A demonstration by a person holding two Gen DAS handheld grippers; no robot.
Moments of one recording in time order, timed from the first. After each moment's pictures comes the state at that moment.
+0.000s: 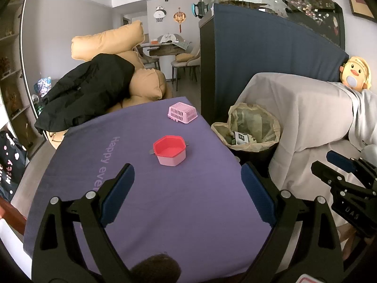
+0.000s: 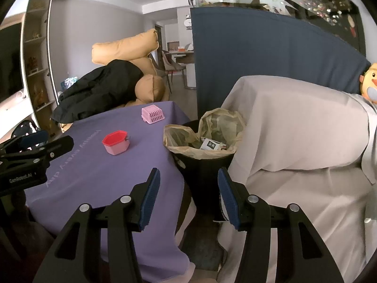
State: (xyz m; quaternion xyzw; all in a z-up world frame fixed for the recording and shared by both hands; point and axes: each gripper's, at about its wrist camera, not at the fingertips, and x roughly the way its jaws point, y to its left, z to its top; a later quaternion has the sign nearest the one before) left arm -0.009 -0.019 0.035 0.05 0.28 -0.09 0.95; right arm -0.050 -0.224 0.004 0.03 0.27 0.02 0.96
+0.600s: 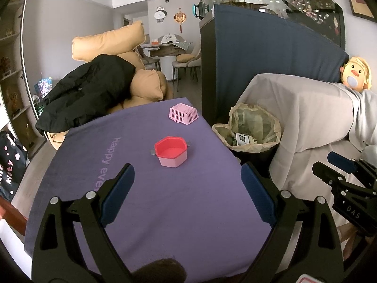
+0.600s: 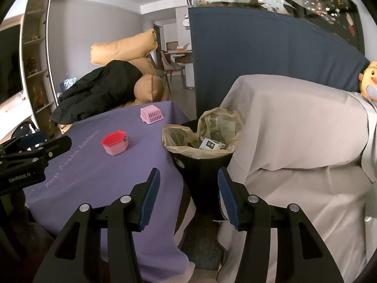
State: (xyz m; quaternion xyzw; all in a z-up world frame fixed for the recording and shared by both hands) left arm -0.010 -0.017 0.037 0.05 0.28 -0.09 0.96; right arm -0.049 -0.225 0.004 0.03 0.27 0.02 0.96
